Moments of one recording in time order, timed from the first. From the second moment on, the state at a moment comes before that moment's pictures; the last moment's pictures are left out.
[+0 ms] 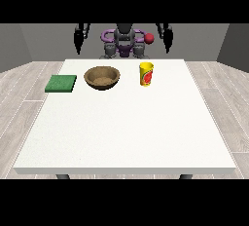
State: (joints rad) left arm -0.04 0.05 0.02 -1.58 -0.01 -0.02 -0.01; right arm 0.01 -0.12 0.01 -1.58 -0.02 -0.01 -0.01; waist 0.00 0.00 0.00
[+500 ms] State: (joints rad) left arm 0.00 0.03 -0.01 -1.71 0.07 0.03 0.24; right arm 0.06 -0.11 0.00 -1.72 -0.11 -0.02 0.22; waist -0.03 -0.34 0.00
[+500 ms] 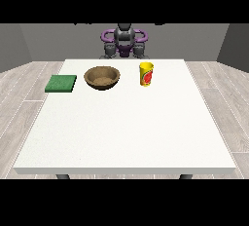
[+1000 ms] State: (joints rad) left arm -0.10 0.00 -0.11 -1.88 0.03 0.21 0.42; right arm 0.01 -0.12 -0.03 -1.94 -0.14 -0.08 0.42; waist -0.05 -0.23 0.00
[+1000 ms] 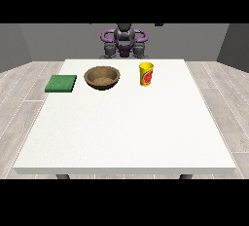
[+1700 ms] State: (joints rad) left arm -0.20 0.03 -0.02 -1.59 -0.01 0.17 -0.10; right arm -0.09 -0.12 -0.10 -1.82 -0.19 0.03 0.08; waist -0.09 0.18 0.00
